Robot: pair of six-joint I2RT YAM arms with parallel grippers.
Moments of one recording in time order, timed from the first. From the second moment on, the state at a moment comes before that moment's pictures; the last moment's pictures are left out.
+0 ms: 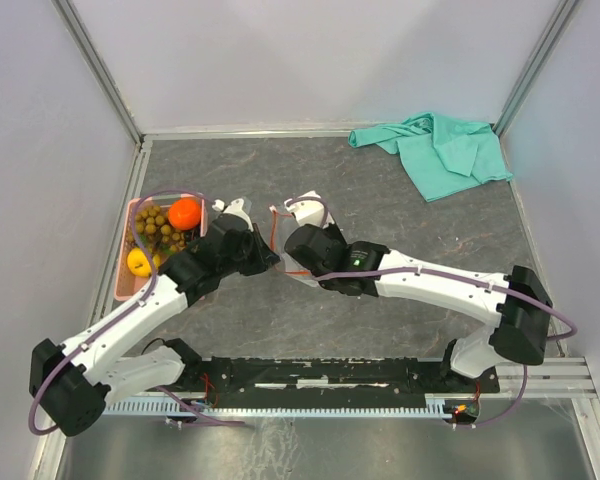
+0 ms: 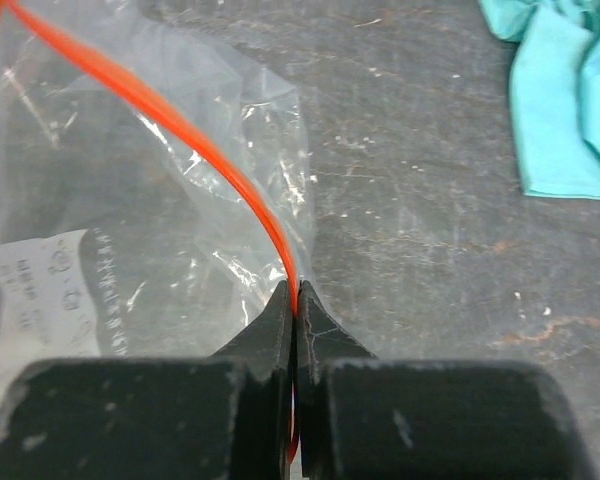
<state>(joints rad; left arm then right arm) -0.67 1.03 0.81 -0.43 -0.03 -0.80 1.13 1.54 1.25 -0.52 0.85 0.28</state>
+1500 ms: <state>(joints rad) -0.61 0.94 0.99 -0.74 -0.52 -0.69 1.11 1.32 1.06 -0.55 0.95 0.30</state>
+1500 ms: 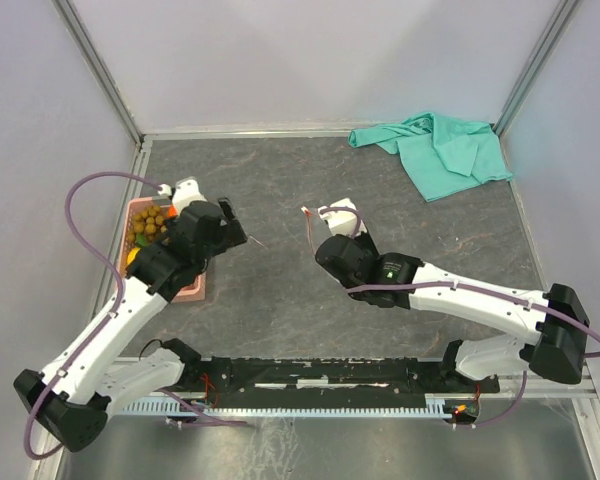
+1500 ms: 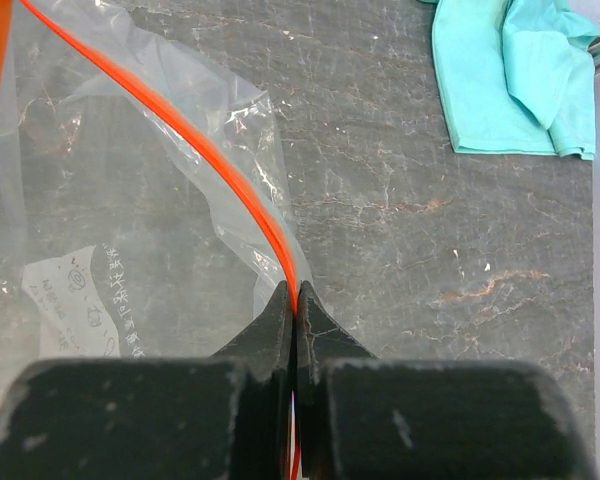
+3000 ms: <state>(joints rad) 0.22 1.63 1.14 -0.41 0.06 -0.58 1.10 1.35 1.01 -0.47 0.92 0.24</state>
